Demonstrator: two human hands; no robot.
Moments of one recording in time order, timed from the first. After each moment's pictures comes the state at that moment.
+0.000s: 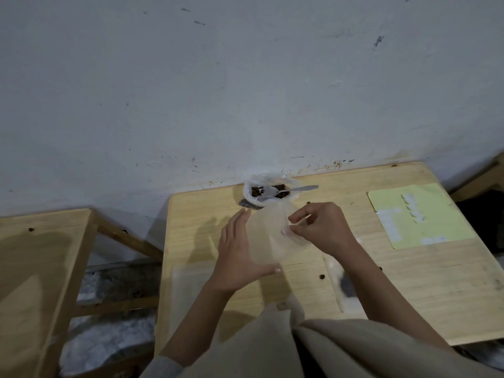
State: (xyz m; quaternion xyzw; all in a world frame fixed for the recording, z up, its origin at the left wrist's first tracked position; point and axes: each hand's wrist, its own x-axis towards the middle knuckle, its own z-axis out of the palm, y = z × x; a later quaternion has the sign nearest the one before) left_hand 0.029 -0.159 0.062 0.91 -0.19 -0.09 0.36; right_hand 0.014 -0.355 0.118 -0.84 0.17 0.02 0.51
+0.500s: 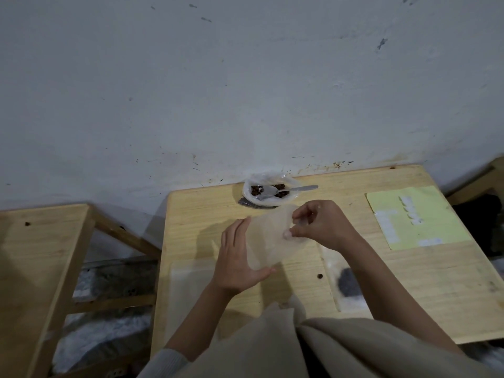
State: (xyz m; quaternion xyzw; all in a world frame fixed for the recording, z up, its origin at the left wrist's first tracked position) left_hand 0.022 -0.153 0.030 0.91 -0.21 -0.02 0.35; right_hand 0.019 -0.365 0.122 -0.84 0.15 0.11 0.51
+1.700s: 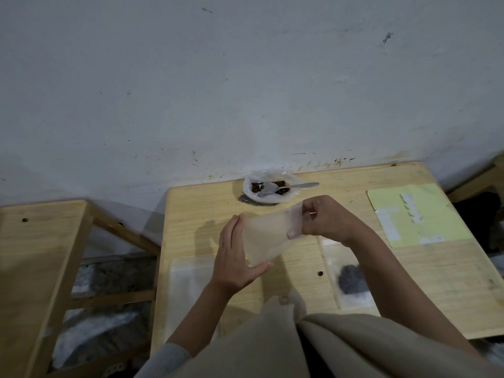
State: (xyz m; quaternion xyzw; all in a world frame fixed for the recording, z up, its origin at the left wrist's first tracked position) left_hand 0.022 -0.146 0.015 0.91 -0.21 0.02 0.35; right_hand 0.027 -0.372 0.128 -0.82 0.08 0.19 0.53
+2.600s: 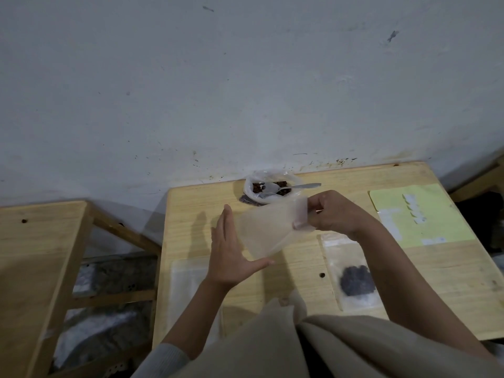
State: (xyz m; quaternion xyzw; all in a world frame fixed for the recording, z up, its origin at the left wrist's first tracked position) left_hand 0.033 -0.146 0.030 0.92 -0.14 -0.05 0.35; right_hand 0.039 -0.385 0.126 -0.81 0.10 0.22 0.53
